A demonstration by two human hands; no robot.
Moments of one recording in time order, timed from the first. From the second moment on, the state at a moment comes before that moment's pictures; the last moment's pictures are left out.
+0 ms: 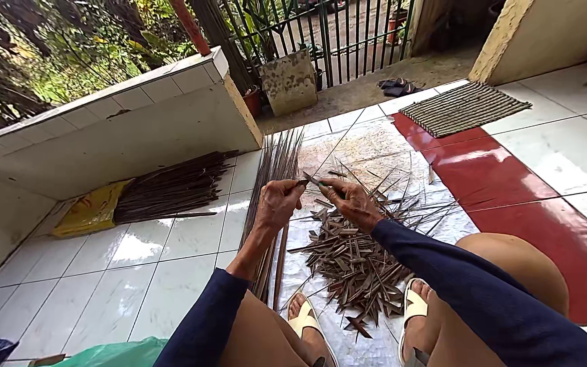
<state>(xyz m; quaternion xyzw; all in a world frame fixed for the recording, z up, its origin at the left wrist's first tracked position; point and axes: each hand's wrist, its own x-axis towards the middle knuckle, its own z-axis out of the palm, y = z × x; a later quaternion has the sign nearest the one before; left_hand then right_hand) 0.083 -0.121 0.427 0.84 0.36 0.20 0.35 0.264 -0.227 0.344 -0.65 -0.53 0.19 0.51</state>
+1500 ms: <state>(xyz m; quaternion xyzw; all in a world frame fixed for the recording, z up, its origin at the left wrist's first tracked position) 0.075 -0.106 0.422 0.83 0.34 0.17 0.40 0.318 -0.214 0.344 -0.74 -0.40 0.12 0.52</state>
